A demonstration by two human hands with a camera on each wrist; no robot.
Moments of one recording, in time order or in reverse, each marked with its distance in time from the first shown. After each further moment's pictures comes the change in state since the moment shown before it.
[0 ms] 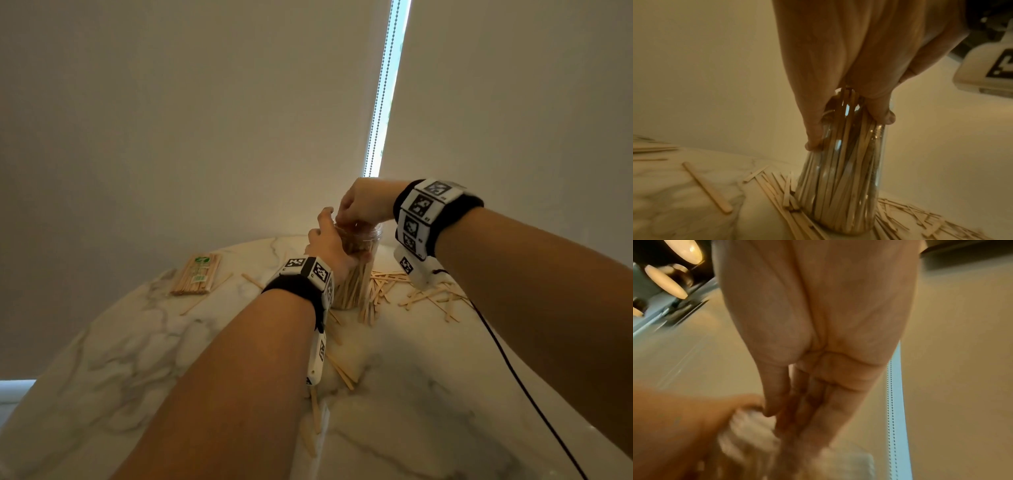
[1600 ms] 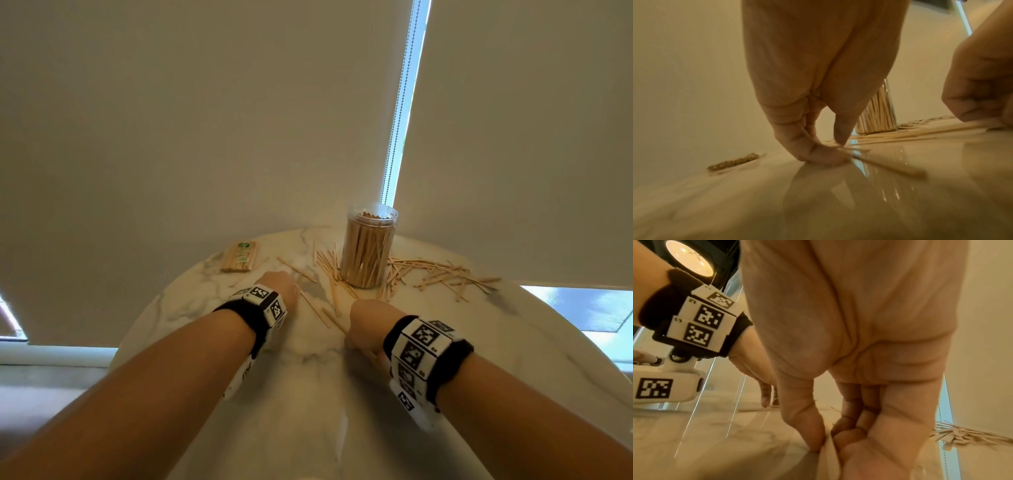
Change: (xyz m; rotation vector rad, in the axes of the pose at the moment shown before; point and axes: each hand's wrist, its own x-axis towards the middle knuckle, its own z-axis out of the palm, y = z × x) left_hand -0.096 -0.070 -0.072 0.926 -0.234 -0.201; right_hand -0.147 -0.058 0.131 -0.093 -0.317 0.053
